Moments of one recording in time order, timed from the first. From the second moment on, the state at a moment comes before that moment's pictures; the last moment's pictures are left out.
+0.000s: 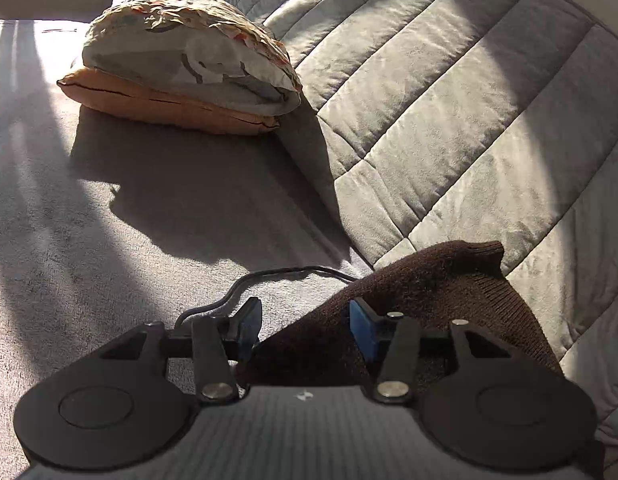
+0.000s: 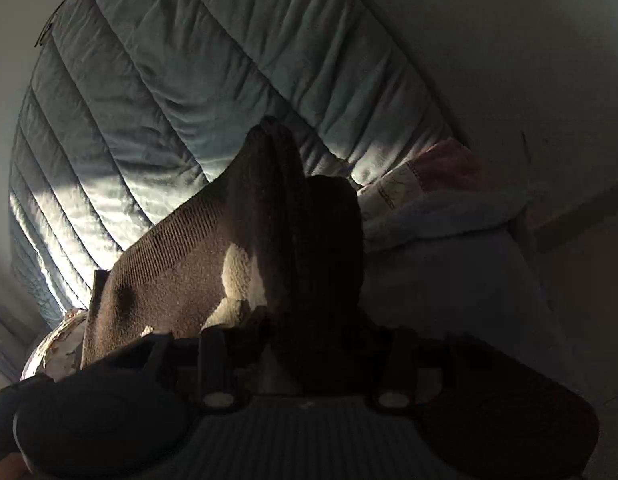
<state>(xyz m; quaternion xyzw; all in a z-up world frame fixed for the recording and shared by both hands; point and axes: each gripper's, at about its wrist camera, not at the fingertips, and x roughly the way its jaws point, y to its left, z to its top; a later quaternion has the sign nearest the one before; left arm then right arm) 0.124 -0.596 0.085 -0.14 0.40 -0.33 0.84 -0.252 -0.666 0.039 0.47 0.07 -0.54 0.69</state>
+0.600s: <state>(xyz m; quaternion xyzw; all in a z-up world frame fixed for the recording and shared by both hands) 0.025 -0.553 0.079 -0.08 0.36 -0.43 0.82 -0.311 -0.673 0.062 0.45 -0.06 -0.60 0.66</state>
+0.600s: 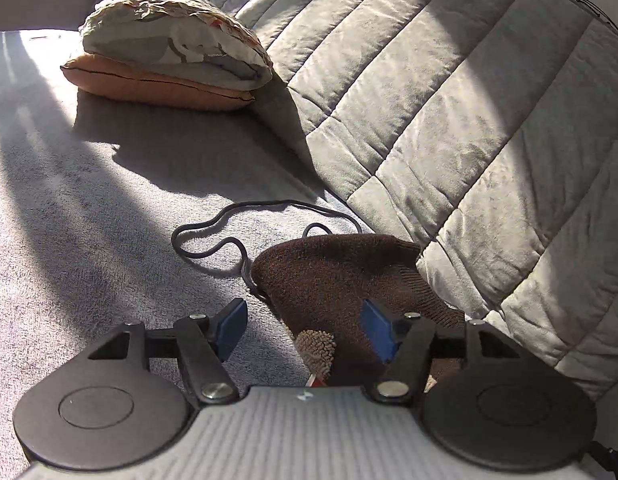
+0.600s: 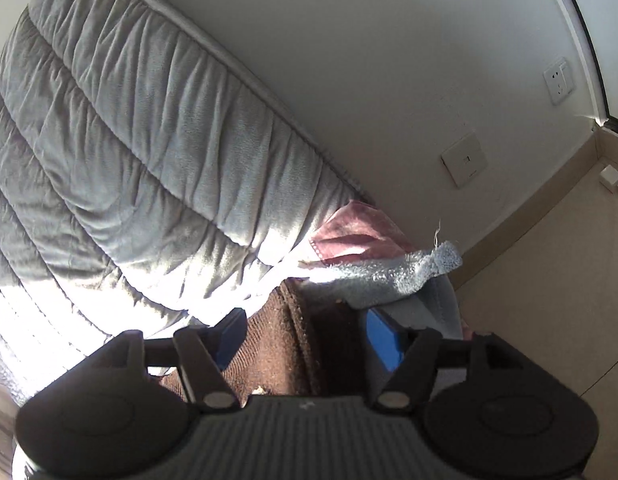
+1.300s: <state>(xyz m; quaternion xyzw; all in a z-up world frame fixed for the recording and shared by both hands) -0.099 -0.361 0.151 0.15 0.25 -0.23 0.93 -0.279 -0.624 0.093 0.38 0.00 -0.57 0.73</state>
